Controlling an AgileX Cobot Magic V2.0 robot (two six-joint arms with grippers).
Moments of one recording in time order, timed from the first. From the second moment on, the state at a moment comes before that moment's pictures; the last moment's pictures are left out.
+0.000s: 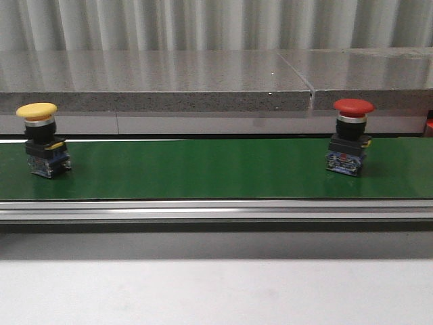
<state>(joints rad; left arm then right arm) -0.13 0.44 -0.47 -0.04 0.47 -0.03 0.02 0.52 -0.58 0.05 0.66 0.07</state>
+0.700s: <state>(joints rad) -0.13 0.44 -0.47 -0.04 0.47 -0.03 0.02 0.83 -0.74 0.06 0.83 0.07</state>
